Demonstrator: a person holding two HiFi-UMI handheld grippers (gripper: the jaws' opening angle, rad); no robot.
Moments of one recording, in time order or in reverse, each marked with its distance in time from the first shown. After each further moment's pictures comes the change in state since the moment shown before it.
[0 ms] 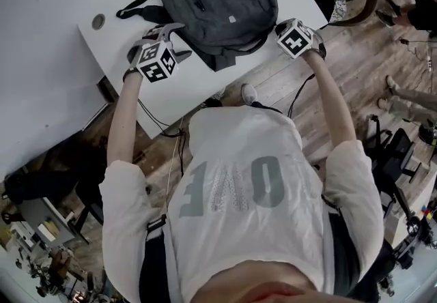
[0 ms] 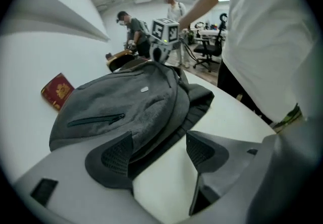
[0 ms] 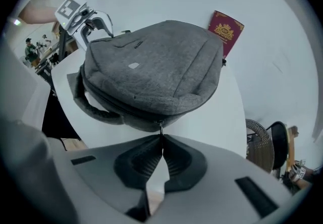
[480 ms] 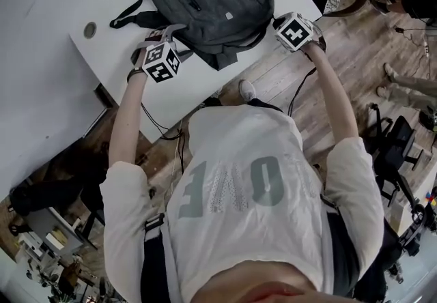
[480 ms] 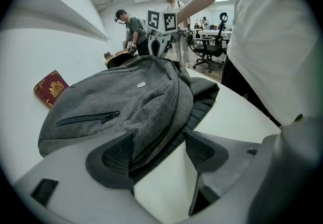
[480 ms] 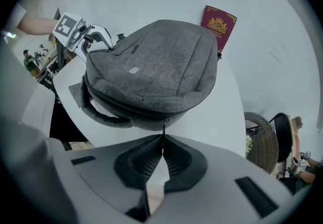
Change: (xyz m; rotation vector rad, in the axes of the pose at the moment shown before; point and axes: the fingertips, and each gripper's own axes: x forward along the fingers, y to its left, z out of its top) left arm 0.040 -0.006 0.005 0.010 0.009 -0.030; right arm -0.001 -0.006 -0.010 0.091 0.007 0.067
